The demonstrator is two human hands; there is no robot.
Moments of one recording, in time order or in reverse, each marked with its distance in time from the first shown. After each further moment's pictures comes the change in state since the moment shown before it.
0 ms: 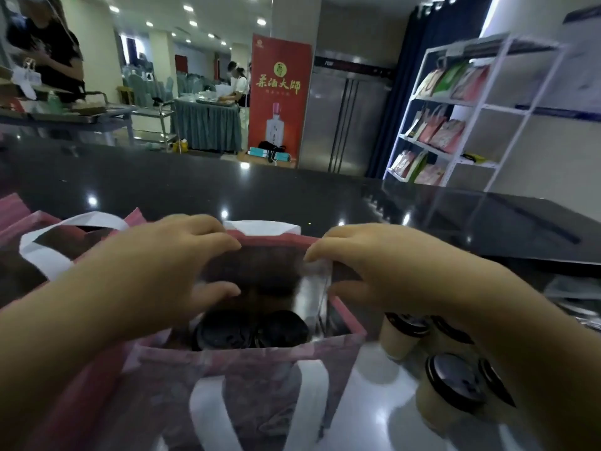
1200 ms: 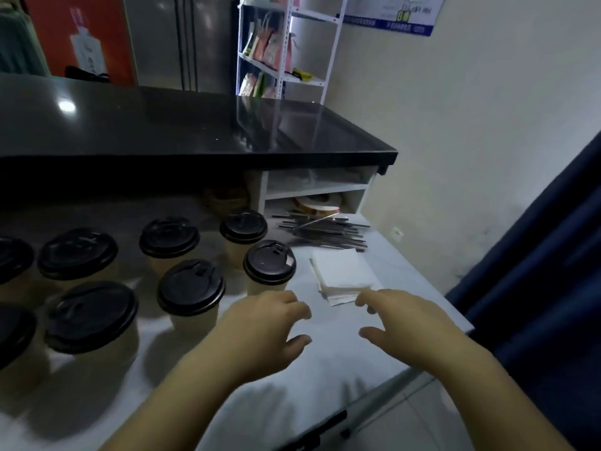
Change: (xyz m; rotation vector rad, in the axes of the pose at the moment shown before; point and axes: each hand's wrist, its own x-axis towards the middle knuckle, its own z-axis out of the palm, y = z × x) left_hand 0.210 0.596 0.244 -0.469 -0.262 0.382; right_hand -0.553 0.299 0.198 0.222 -0.271 0.939
